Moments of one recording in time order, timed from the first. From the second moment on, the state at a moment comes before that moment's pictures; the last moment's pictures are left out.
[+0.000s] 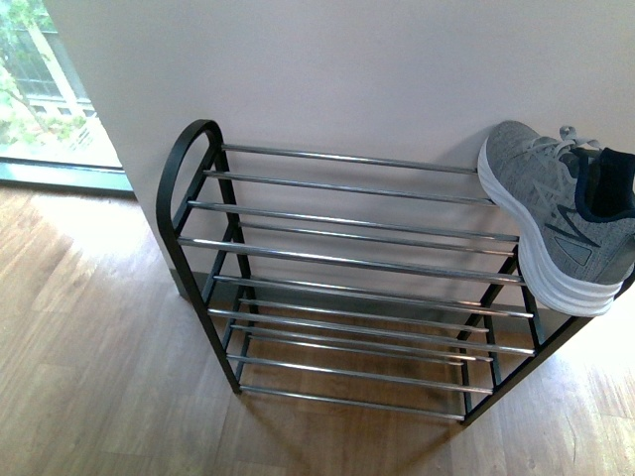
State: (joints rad) left arm -0.25 0.65 0.32 0.04 -0.63 0.19; right arm 0.00 0.01 0.02 0.00 0.00 0.00
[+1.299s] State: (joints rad) left arm -0.25 0.65 0.32 0.04 -0.64 0.19; right arm 0.00 0.00 0.02 0.00 -0.01 0.00
